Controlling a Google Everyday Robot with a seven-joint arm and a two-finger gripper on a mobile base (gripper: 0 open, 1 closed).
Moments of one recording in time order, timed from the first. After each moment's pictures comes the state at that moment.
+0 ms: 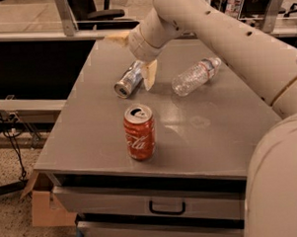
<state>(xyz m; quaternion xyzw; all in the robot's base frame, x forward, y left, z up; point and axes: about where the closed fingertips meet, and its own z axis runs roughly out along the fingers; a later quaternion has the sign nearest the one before) 0.718 0.051 0.879 -0.89 0.27 -0.10 0.34</state>
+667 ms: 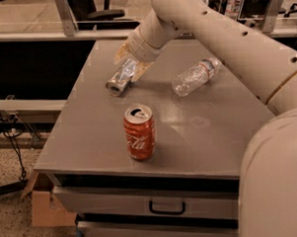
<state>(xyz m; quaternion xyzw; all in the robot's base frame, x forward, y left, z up) 0.719 0.051 0.873 -0.90 0.26 -0.09 0.33</state>
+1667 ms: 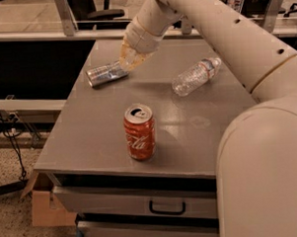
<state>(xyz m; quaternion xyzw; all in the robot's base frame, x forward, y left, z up) 0.704 0.050 0.890 -0.94 0.17 -0.07 0.29</state>
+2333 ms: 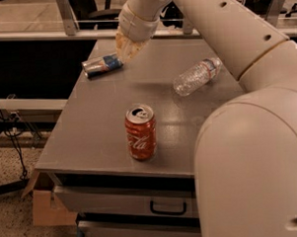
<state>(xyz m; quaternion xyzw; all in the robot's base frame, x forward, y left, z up) 0.703 0.052 0.916 -0.94 0.23 -0.07 0.24</state>
